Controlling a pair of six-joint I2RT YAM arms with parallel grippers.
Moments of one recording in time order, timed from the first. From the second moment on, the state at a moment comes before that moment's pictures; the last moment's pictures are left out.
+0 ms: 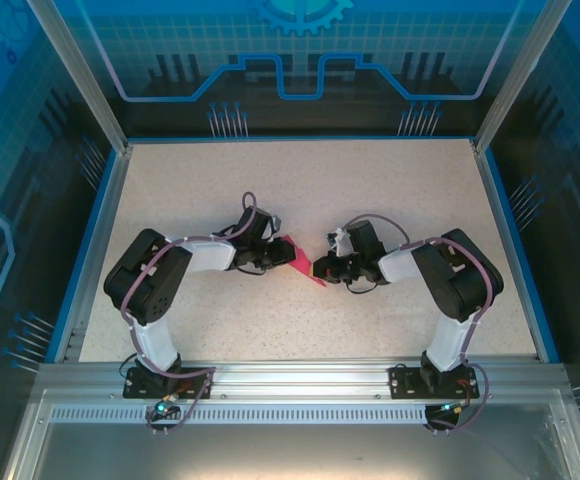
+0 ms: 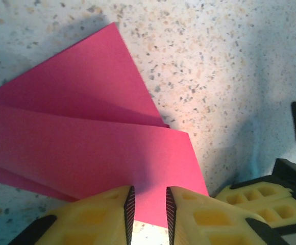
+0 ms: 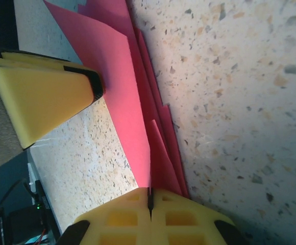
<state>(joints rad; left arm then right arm) -0.48 1.82 0.89 0.03 0.40 -0.76 0.46 1.82 0.68 0.27 -0.69 0.73</state>
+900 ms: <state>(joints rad) -0.51 1.82 0.83 0.21 0.51 -0.80 0.42 1.87 0.69 0.32 -0.77 0.86</state>
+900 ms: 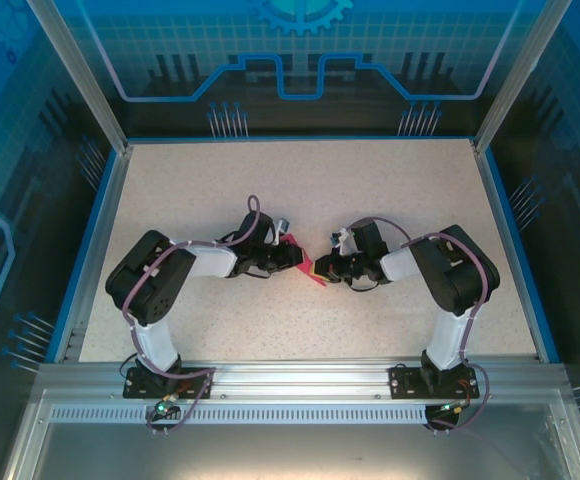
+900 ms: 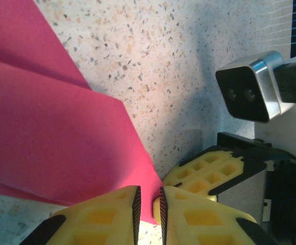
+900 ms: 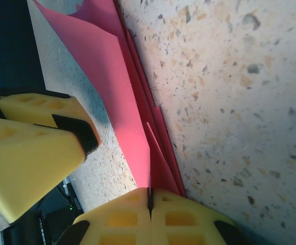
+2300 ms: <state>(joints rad) -0.53 1.89 0.90 0.08 0.47 -0.79 0.41 1.80 0.81 -0.02 -0.76 0.68</state>
